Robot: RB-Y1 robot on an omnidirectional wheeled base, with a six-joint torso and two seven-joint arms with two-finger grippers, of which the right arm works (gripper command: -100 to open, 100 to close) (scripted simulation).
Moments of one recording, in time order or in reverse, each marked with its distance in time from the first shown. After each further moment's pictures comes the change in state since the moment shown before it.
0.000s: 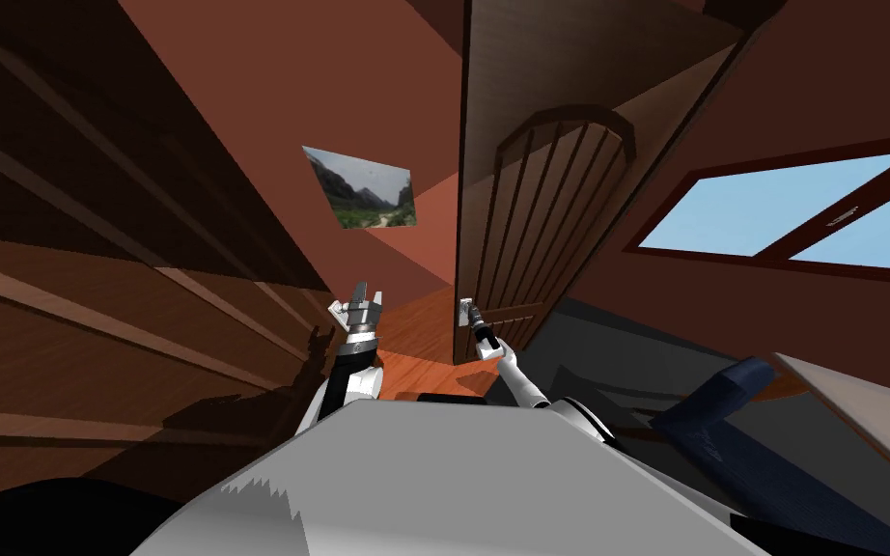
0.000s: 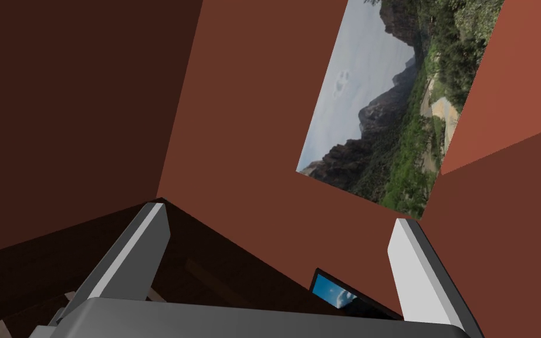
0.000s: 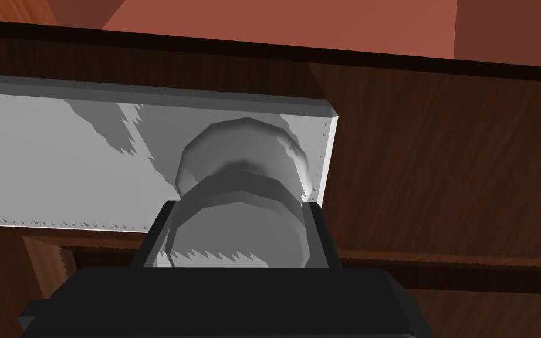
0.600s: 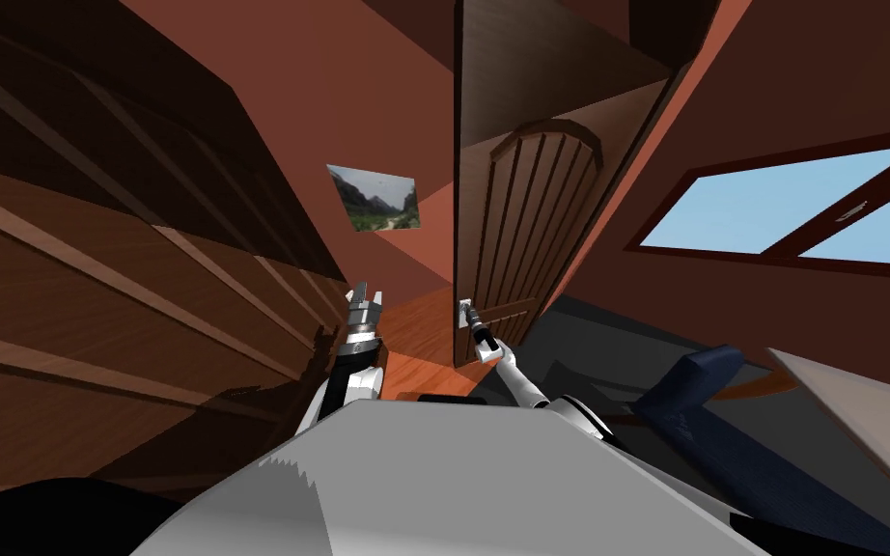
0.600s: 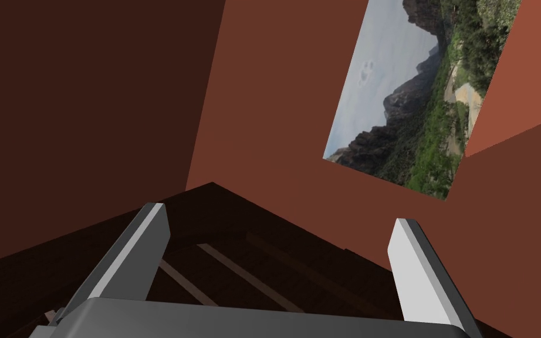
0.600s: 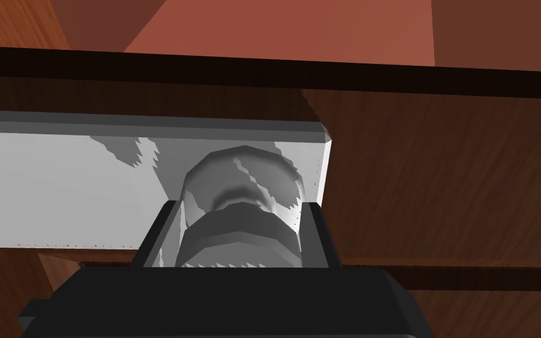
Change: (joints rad) arm -0.006 -0.011 0.055 0.022 -0.001 -0.014 -0.050
